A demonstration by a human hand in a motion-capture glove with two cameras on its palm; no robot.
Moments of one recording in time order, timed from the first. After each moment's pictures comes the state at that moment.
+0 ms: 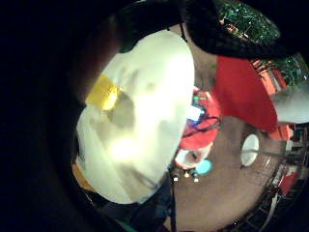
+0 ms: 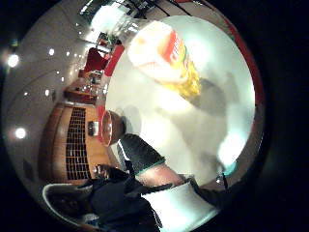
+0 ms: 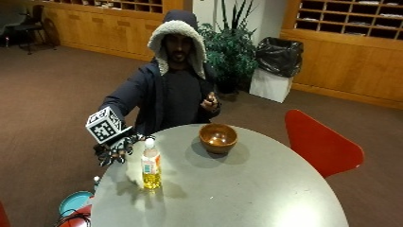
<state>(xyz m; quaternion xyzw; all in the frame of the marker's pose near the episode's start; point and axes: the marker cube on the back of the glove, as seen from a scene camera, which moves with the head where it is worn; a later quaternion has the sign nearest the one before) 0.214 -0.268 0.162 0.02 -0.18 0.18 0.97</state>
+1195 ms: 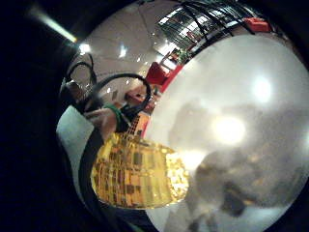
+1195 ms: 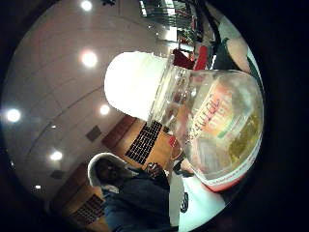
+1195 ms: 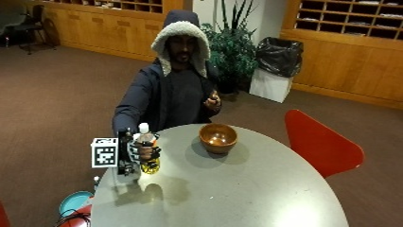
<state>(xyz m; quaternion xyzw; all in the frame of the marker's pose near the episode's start) 0.185 -0.345 0.174 0.18 -0.60 0.01 0.78</state>
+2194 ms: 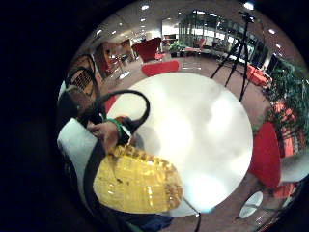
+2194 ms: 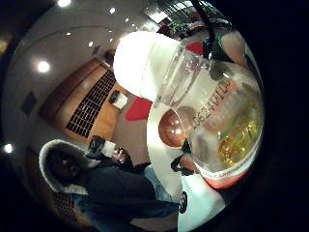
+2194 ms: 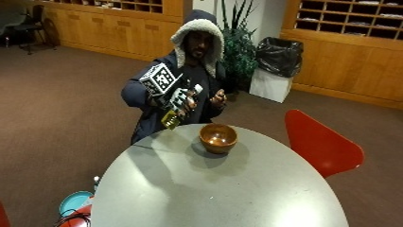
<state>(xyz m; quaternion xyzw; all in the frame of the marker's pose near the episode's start) -0.023 -0.316 0.028 0.15 -0.24 -0.04 0.96</state>
